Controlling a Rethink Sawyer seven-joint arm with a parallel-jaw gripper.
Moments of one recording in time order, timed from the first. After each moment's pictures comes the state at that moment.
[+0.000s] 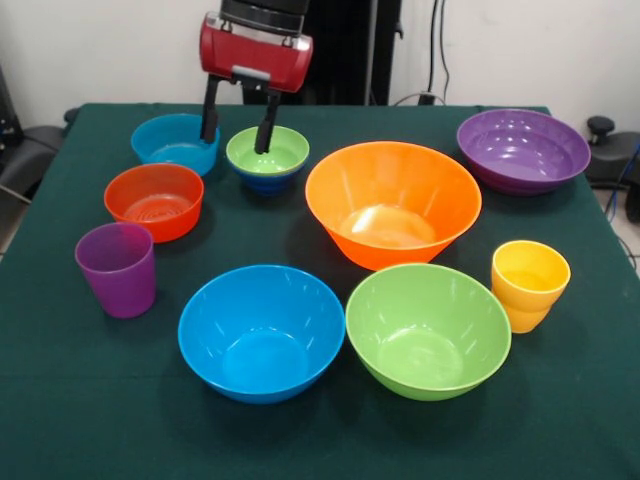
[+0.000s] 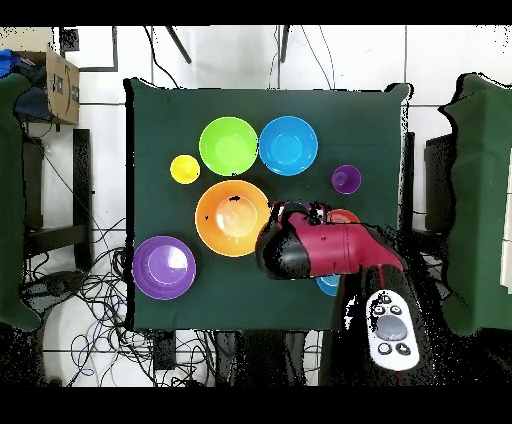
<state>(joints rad) -0.37 -0.78 0.03 1.78 -0.53 0.24 1.92</state>
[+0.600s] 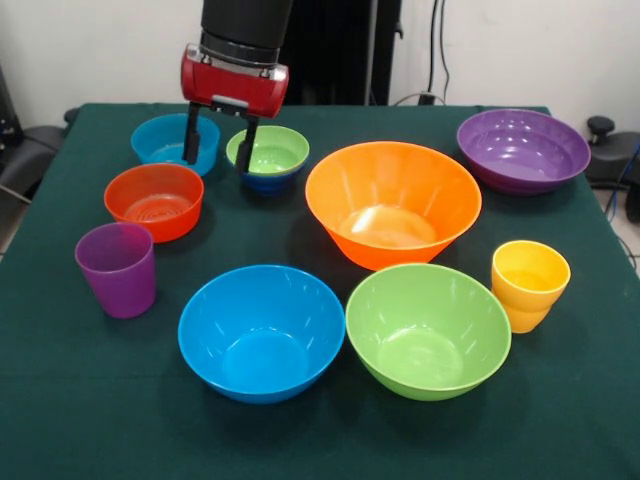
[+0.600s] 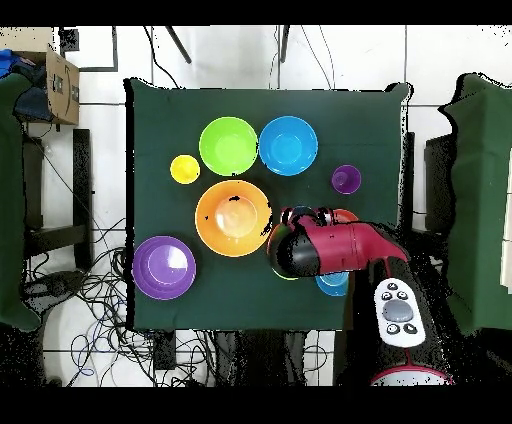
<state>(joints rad) -0.41 -0.70 0.03 1.75 -0.60 0.24 1.92</state>
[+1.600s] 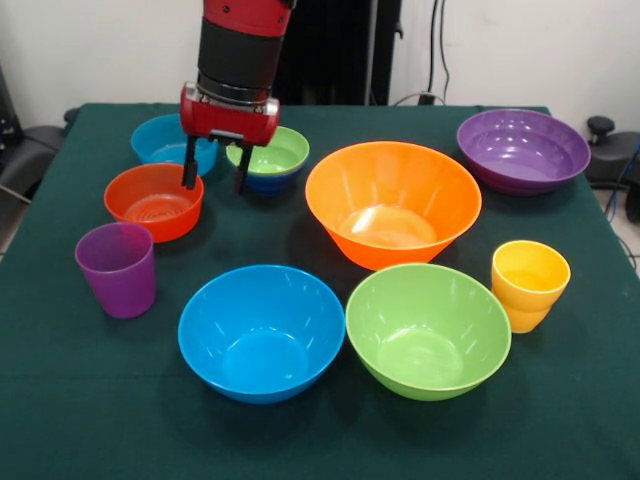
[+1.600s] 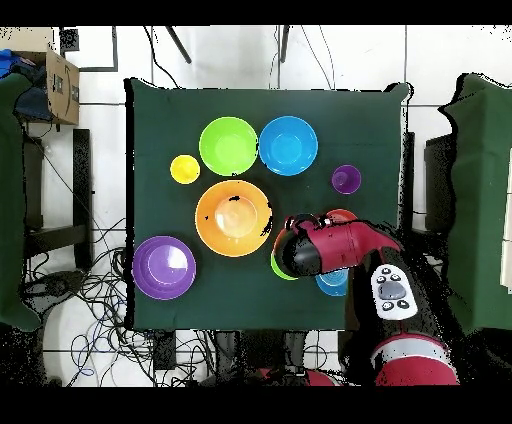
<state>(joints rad) -0.42 -0.59 0.04 1.71 -0.70 0.24 1.92</state>
